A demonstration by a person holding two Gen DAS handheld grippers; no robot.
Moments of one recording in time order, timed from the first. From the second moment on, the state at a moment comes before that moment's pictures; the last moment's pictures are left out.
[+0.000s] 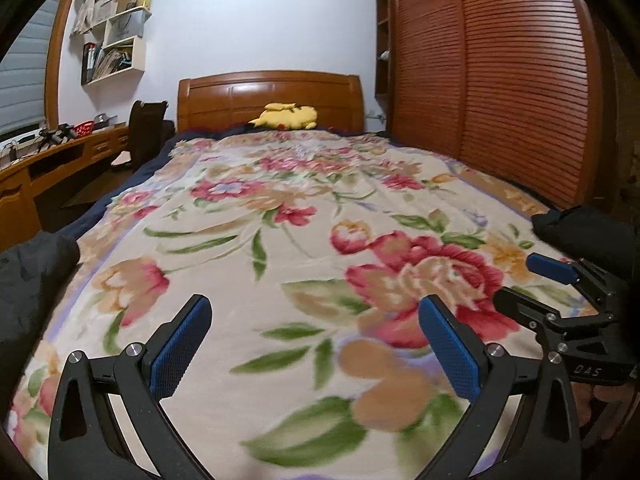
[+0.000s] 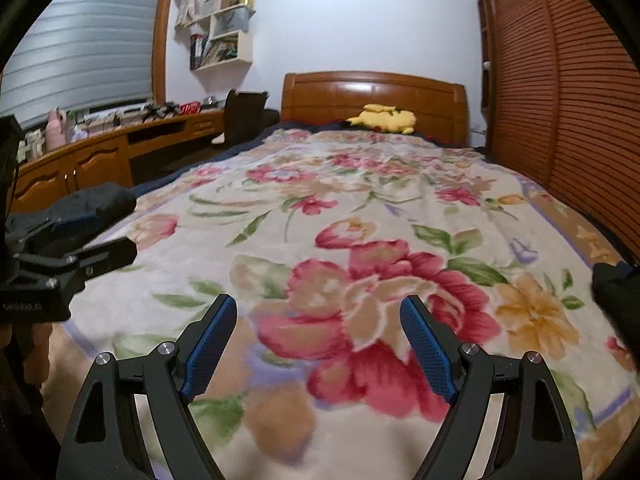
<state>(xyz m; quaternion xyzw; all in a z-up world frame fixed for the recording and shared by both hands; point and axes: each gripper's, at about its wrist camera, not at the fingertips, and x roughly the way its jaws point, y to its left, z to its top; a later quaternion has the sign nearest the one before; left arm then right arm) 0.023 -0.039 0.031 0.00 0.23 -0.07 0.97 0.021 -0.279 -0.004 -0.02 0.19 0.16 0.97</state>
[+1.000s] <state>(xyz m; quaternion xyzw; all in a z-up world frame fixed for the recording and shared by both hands) 0.008 -0.040 0.037 -0.01 0.20 -0.05 0.98 -0.008 -0.307 -0.001 0.01 0.13 0.13 0.98</state>
